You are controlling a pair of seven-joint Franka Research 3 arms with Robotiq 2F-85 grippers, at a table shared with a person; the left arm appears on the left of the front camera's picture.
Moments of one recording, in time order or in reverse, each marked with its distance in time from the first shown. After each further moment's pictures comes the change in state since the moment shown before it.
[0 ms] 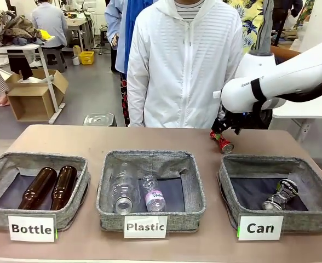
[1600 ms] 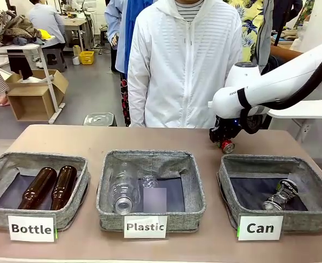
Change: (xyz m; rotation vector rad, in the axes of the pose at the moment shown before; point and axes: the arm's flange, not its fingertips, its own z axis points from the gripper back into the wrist) left arm 0.000 0.000 0.000 0.000 0.001 0.000; right arm 0.019 0.003 -0.044 -0.005 0.073 -0.036
